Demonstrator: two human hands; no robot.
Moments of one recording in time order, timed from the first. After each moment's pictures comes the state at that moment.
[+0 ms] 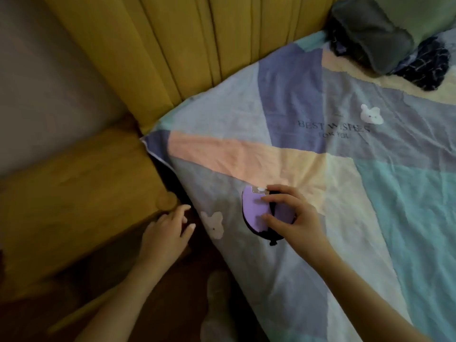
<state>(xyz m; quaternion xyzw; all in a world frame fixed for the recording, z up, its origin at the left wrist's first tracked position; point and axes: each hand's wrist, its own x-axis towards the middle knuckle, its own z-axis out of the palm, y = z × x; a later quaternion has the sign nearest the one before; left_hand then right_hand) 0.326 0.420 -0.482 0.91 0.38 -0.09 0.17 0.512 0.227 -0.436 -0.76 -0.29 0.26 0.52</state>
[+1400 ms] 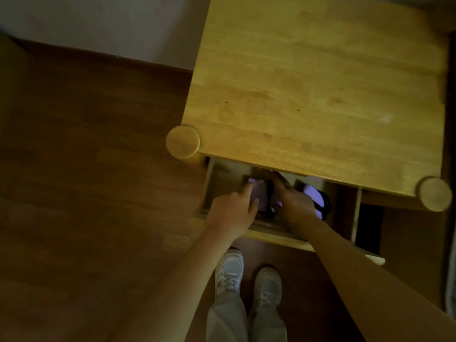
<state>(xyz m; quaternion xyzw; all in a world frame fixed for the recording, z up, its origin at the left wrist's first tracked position) 0.014 0.540 -0.681 0.77 0.56 -0.08 0.30 0.187 0.536 -0.724 -0.69 -0.60 0.36 -0.15</state>
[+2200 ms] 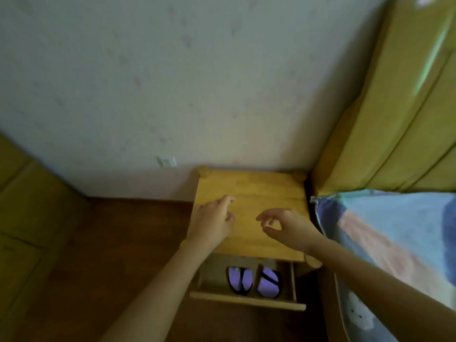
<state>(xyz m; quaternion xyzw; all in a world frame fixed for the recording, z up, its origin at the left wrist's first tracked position) 0.052 0.592 -0.321 0.83 0.55 0.07 0.11 0.253 0.547 -0.317 -0.64 -0.71 0.29 0.08</state>
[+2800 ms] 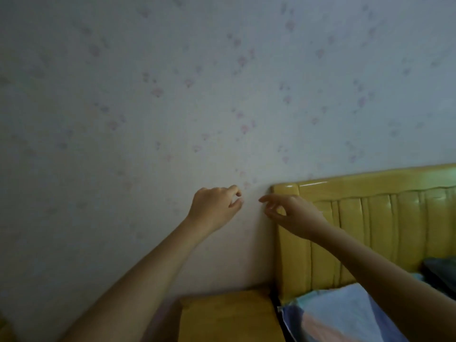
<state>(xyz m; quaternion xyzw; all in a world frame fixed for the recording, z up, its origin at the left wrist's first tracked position) 0.103 0.533 0.104 0.89 0.36 0.25 -0.12 0.283 0.431 0.095 -0.67 -0.69 -0.03 0.25</state>
